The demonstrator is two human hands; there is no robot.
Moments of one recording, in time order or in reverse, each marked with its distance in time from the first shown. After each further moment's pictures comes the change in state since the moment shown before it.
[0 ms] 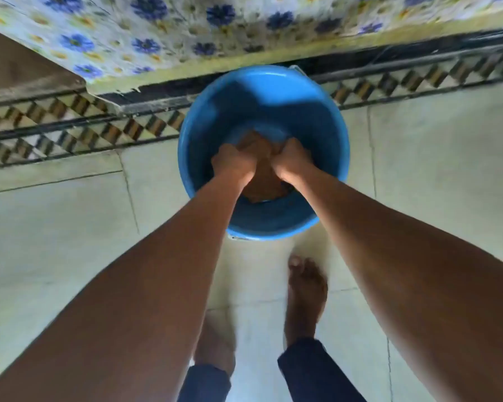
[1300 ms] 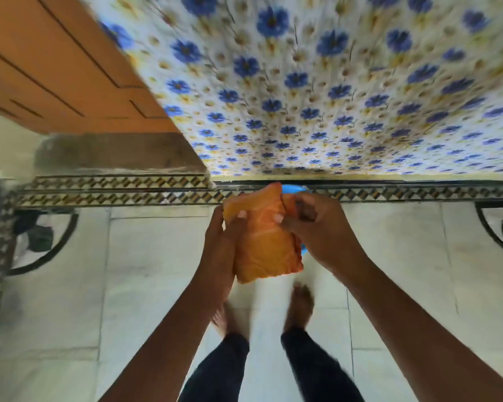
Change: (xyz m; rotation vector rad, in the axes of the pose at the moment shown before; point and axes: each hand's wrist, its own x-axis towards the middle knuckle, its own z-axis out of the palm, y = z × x) left_hand -0.373 -0.013 -0.306 -1.030 -0.249 0.284; right_hand -0.425 -0.195 -0.226 0.438 -0.092 -0.407
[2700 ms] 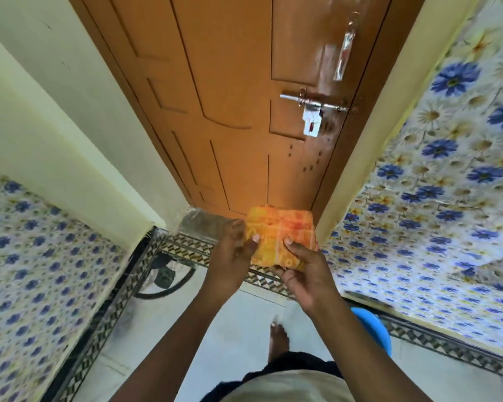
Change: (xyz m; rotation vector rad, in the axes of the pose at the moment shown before) left_hand -0.229 0.384 -0.229 0.589 0.416 0.661; right_hand -0.125 -0.418 0.251 1.024 -0.251 0.254
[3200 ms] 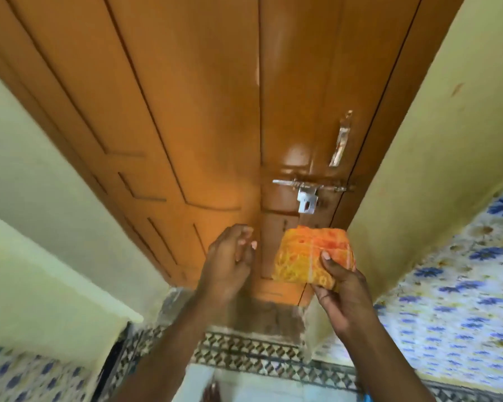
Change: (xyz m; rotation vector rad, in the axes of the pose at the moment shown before) left_hand 0.245 0.024 -0.050 0.196 -0.089 0.362; right_hand 0.098 -0.088 0.115 0.128 0.143 -0.394
